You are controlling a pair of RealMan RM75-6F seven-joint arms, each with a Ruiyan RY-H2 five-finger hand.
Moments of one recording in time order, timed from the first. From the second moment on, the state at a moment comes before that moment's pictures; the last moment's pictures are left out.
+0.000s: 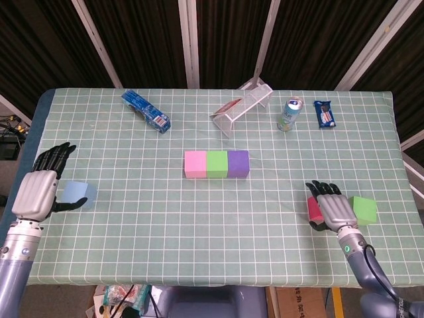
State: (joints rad) left arm -0.37 -1.00 -0.19 -2.09 1.13 1.36 0.29; right arm 0.61 -1.13 -0.03 -1.80 -0.84 1.02 -0.38
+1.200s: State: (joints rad) left arm -0.36 -1.01 -0.19 -2.10 1.14 1.37 0.31; right arm 0.62 -1.22 0.04 -1.68 -0.91 1.00 -0.40
